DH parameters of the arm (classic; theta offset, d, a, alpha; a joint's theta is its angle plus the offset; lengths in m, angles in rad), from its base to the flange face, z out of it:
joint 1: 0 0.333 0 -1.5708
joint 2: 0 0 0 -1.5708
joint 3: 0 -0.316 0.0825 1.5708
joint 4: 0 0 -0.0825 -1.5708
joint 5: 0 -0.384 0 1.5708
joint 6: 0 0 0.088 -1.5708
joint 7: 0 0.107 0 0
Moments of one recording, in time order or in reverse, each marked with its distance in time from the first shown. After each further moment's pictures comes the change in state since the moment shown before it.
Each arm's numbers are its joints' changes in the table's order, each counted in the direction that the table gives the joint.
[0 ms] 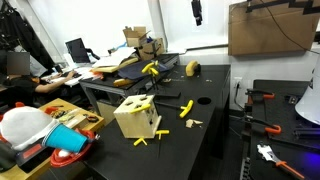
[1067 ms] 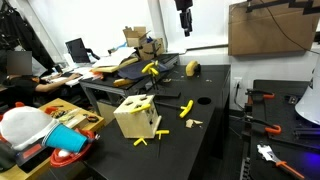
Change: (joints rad) arm 0.012 0.092 -0.069 0.003 -0.085 -0.117 0.083
